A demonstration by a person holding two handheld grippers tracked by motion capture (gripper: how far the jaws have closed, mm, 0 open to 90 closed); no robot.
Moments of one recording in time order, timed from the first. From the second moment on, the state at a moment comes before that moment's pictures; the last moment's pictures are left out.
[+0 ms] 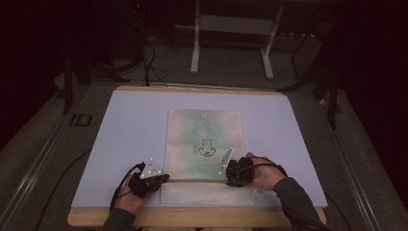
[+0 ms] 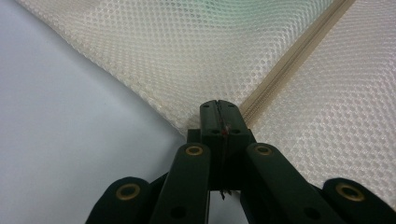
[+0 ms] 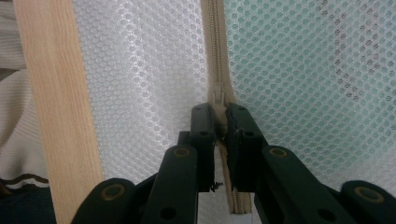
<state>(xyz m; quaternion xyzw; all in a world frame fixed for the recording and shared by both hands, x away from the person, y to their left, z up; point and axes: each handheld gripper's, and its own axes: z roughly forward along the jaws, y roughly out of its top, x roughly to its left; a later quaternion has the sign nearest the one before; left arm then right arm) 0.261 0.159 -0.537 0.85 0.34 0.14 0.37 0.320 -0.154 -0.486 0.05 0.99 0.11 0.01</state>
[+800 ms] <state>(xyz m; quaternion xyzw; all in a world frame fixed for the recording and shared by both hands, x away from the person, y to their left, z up) 0.261 0.159 -0.537 0.85 0.34 0.14 0.37 0.319 -0.169 -0.479 0.06 0.99 0.11 0.01</state>
